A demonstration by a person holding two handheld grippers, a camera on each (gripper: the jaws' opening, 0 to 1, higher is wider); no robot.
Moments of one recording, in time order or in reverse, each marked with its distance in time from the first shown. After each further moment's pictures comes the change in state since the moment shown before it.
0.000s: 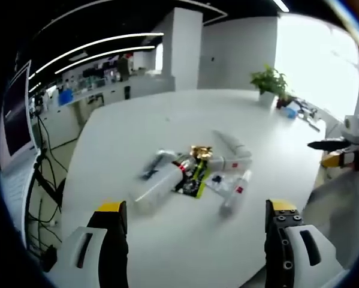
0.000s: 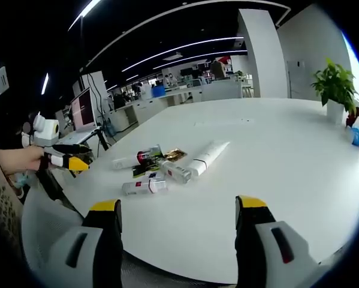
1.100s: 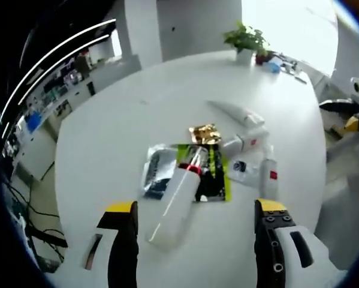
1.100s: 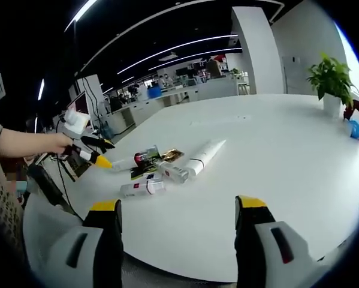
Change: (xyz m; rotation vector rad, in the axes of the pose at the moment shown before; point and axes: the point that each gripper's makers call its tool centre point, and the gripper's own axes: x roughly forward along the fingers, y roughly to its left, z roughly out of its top) left arm 0.086 0.036 0.001 0.283 0.262 -0.157; right arm 0.000 -0.006 -0.001 0.043 0.000 -0.018
